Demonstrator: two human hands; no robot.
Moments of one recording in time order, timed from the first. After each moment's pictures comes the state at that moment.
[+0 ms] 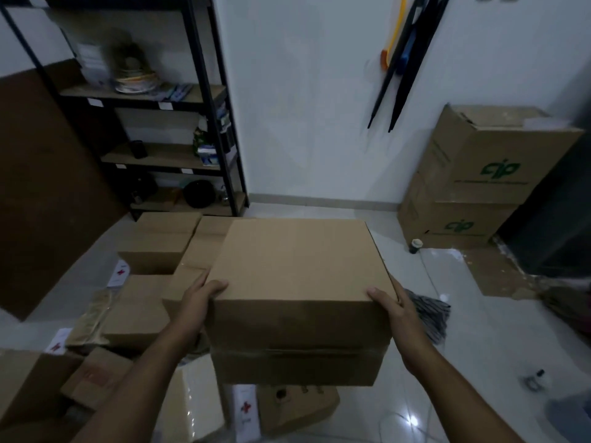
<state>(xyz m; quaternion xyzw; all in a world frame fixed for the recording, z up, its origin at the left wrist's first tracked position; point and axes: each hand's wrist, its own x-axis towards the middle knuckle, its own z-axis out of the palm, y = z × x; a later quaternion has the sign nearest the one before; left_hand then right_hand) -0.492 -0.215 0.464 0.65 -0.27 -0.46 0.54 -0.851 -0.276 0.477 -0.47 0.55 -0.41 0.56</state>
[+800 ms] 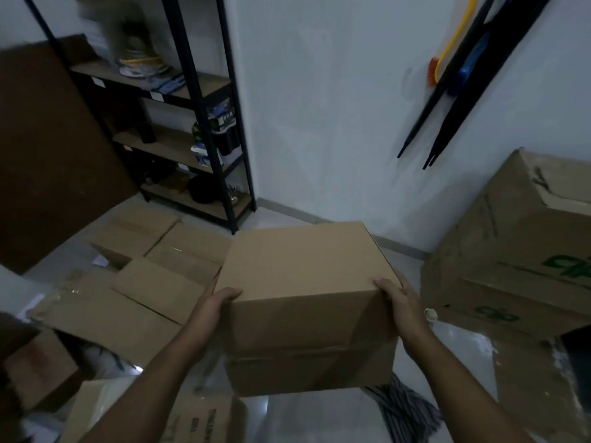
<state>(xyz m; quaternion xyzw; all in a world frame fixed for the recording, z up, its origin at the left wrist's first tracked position) -0.693 -0.606 0.429 0.68 -0.13 -0.43 0.58 -1.002 -0.803 0.461 -0.56 0.51 -0.29 0.59</state>
